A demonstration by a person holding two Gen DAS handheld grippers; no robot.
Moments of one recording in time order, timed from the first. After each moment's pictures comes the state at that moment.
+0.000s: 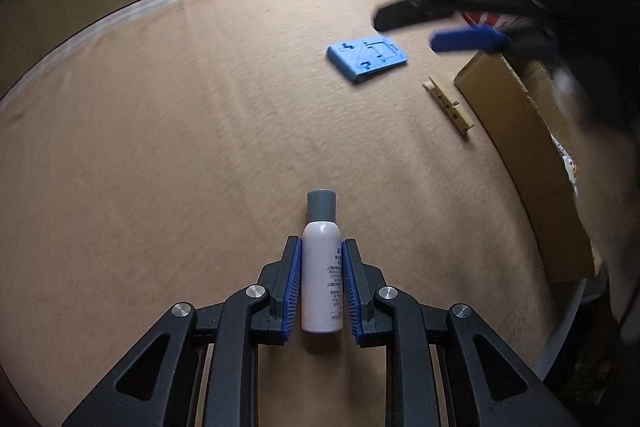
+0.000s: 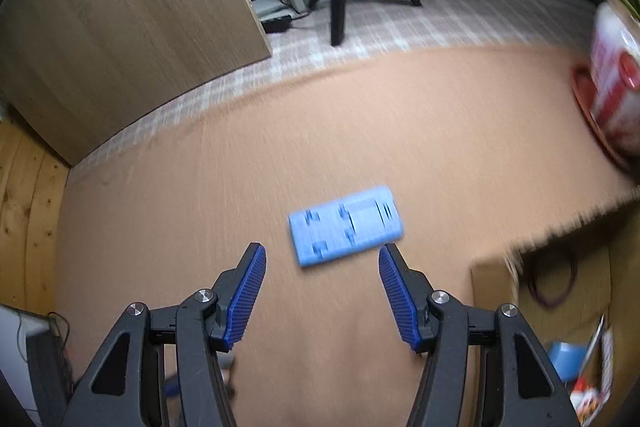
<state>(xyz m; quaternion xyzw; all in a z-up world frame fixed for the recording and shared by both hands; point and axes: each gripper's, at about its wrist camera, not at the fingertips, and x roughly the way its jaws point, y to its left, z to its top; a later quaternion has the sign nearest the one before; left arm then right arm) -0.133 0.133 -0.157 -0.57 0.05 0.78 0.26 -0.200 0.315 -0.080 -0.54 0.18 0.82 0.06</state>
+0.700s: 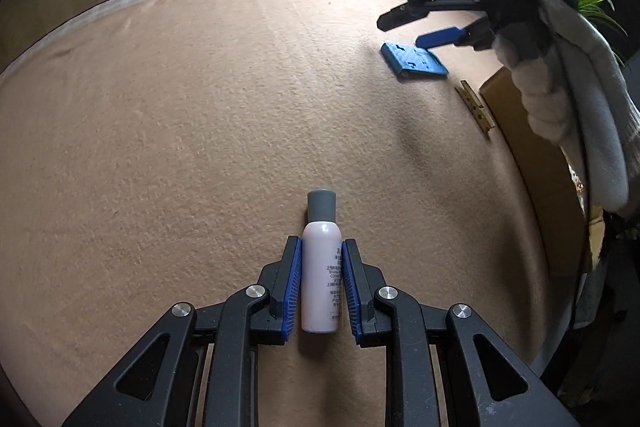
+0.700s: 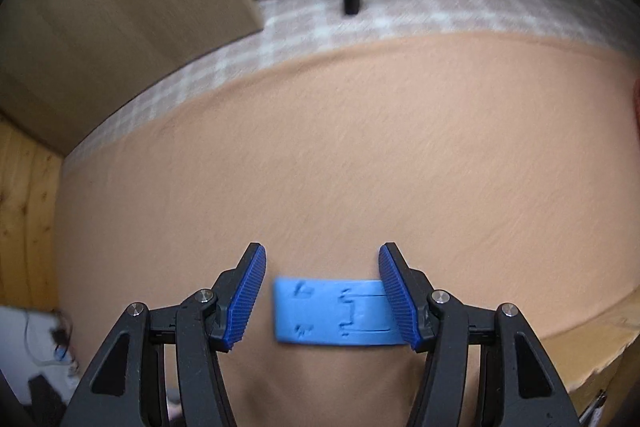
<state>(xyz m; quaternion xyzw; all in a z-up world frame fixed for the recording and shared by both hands) -0.116 0.078 -0.153 -0.58 0.00 0.78 0.22 -0.255 0.335 -0.124 -0.61 0.19 0.77 -0.01</state>
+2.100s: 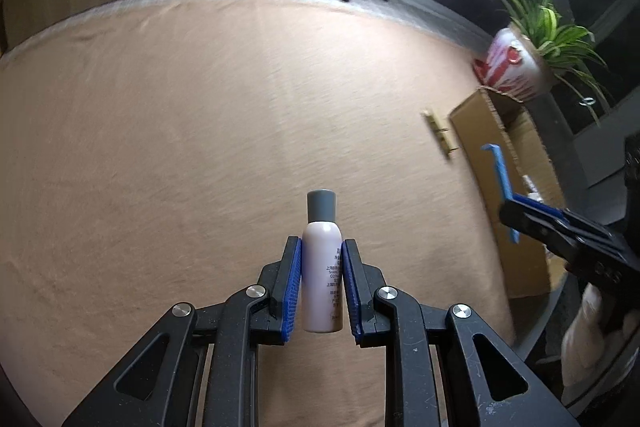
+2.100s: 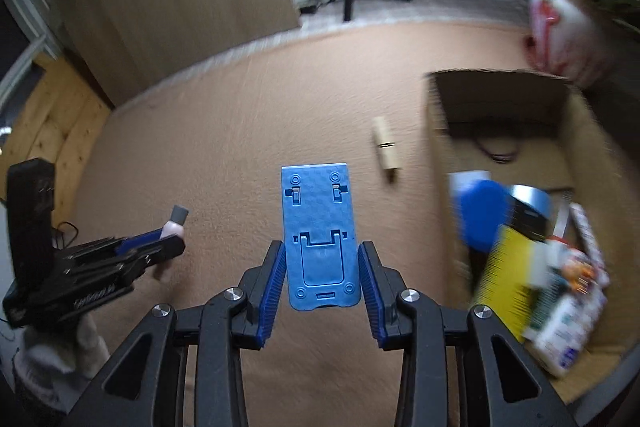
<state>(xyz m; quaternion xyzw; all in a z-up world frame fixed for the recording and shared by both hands) -0.085 0.095 -0.120 -0.55 -0.06 0.80 0.22 -0.029 0.302 -0.057 -0.51 0.15 0.85 0.01</state>
